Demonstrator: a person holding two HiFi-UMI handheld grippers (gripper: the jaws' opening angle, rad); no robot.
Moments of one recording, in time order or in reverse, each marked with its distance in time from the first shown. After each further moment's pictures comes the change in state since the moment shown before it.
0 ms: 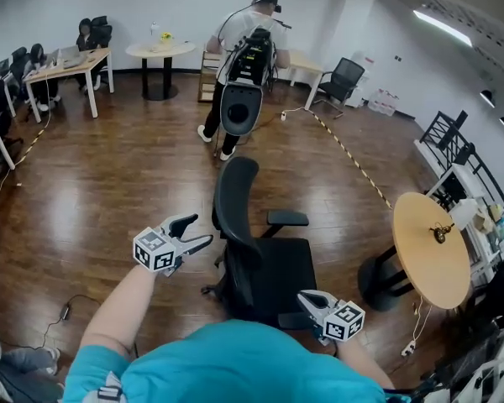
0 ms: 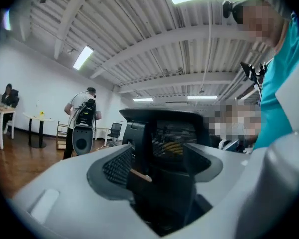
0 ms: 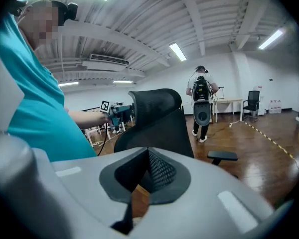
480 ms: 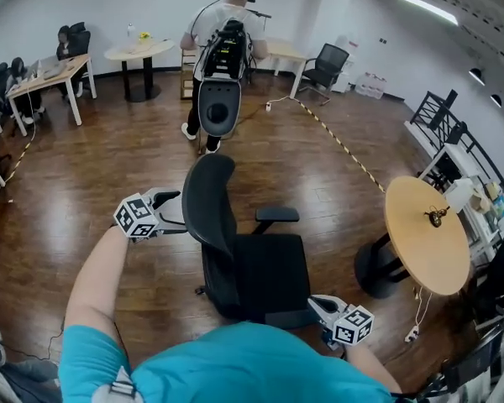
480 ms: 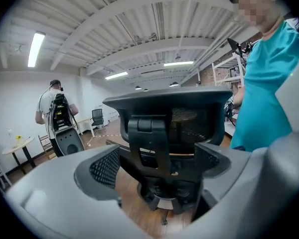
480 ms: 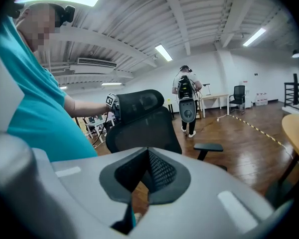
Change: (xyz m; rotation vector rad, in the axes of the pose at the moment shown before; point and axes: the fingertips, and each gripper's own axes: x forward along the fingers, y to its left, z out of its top) left arm 0.057 0.100 -0.042 0.249 0.344 -0.245; right arm -0.016 -0.065 -0.035 0.065 -0.004 -0.108
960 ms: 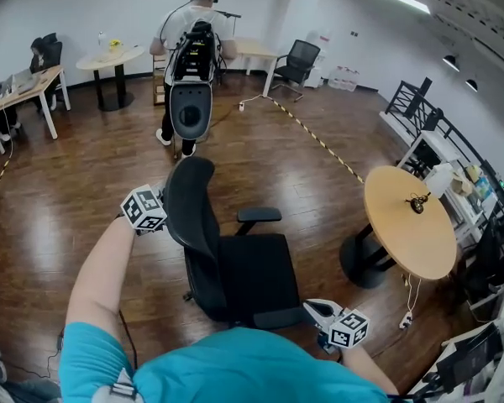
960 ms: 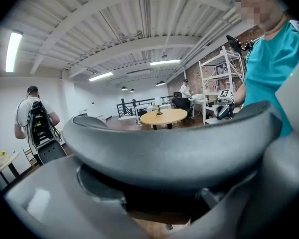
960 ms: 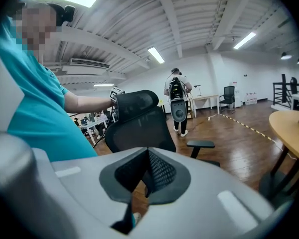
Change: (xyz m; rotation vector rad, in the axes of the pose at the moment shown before) left arm 0.067 -0.008 0.032 0.077 0.007 -0.133; right arm -0.024 0.007 -0.025 0.014 -0.008 -0.084
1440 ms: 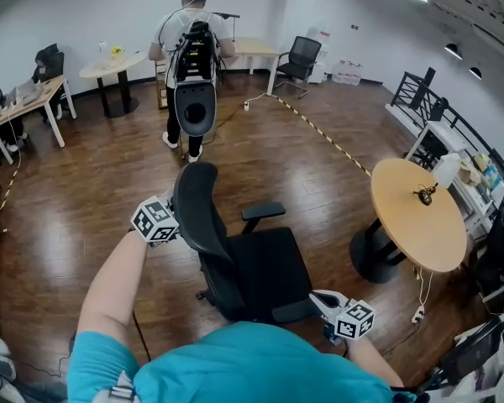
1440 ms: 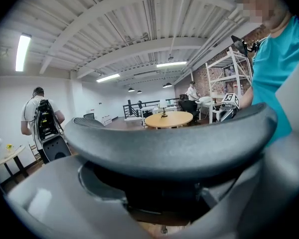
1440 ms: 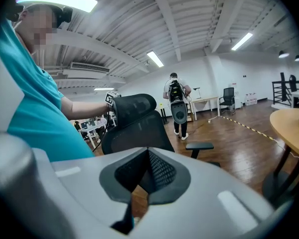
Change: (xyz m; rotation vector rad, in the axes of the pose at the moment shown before) left arm 0.032 -0.015 0.002 -0.037 -0.028 0.084; right arm 0.003 -0.027 -0.004 0.015 -0.050 -0.006
